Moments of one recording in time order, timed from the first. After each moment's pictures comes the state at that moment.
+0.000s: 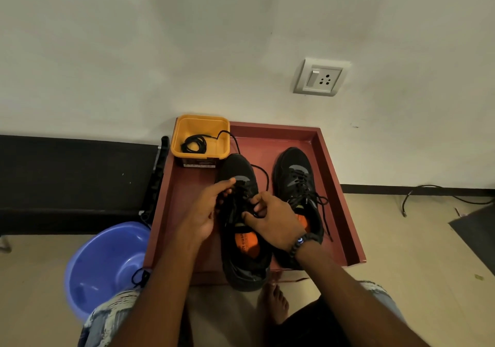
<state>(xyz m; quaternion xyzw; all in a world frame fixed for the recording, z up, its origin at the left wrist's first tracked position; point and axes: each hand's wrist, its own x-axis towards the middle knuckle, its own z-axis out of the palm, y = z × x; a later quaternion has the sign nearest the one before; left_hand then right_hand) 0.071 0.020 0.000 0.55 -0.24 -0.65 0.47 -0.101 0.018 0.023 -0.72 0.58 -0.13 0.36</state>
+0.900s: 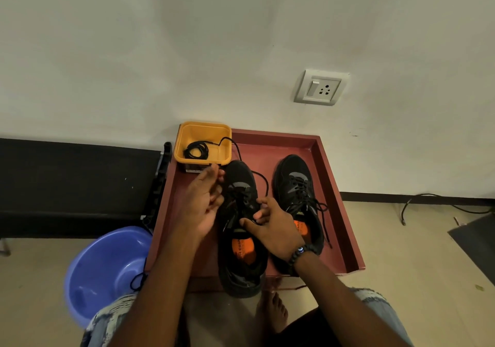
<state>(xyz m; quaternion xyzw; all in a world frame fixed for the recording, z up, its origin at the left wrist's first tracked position) 0.079 0.026 0.030 0.41 -0.17 -0.62 0.64 -0.099 0.027 0.018 -0.67 0.59 -0.19 0.41</state>
